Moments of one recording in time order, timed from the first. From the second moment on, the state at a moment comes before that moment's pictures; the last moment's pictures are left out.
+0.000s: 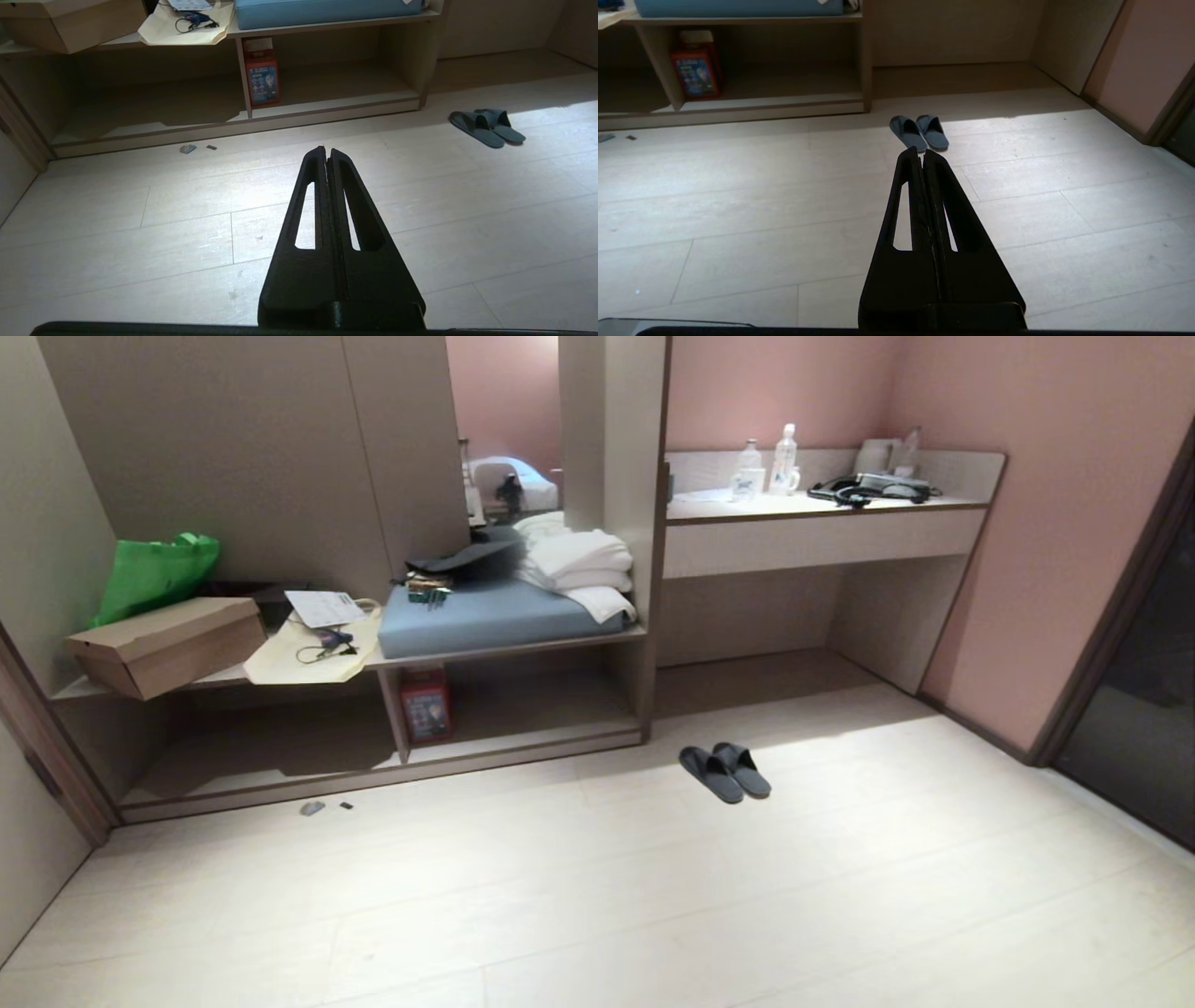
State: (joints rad) left arm 0.01 0.00 0.00 0.00 0.00 -0.01; right arm 0.01 0.00 0.00 0.00 -0.01 -0.02
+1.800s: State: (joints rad) left arm 0.01 0.00 0.00 0.00 0.00 -0.01; right arm 0.01 0.00 0.00 0.00 -0.01 -0.02
